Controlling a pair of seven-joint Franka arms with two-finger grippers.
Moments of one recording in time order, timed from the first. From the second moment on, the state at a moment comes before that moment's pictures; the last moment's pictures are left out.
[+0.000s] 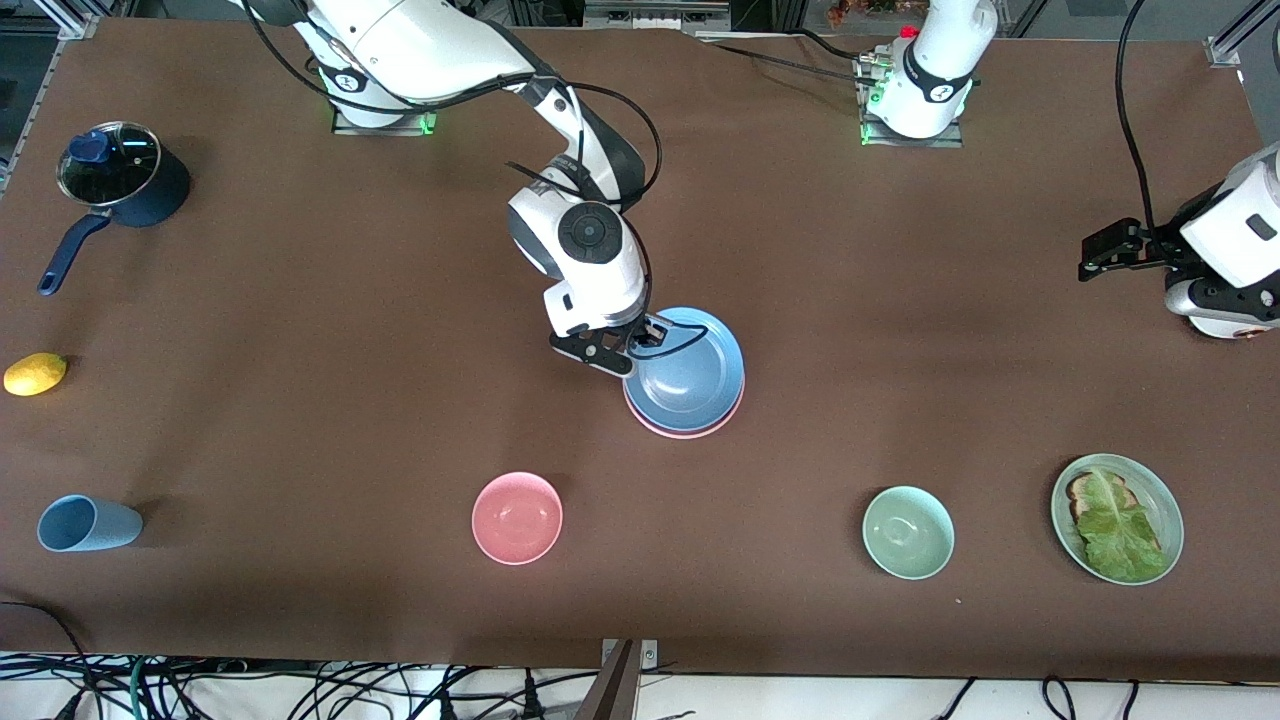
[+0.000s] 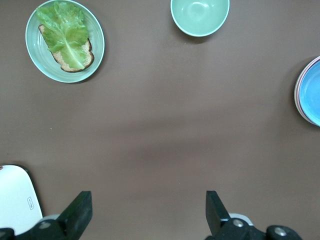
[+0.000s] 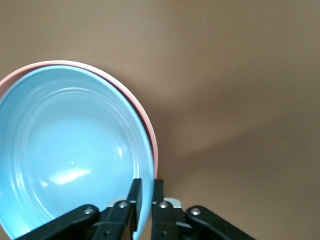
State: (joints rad) left arm 0.00 0.09 0.01 -1.57 0.02 1.56 0.14; right arm 0.62 0.74 0.17 -1.48 -0.06 2.27 1.19
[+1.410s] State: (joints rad) left arm 0.00 0.09 0.01 -1.57 0.02 1.56 0.14; right arm 0.29 0.39 -0.04 -1.42 0.00 1.75 0.34
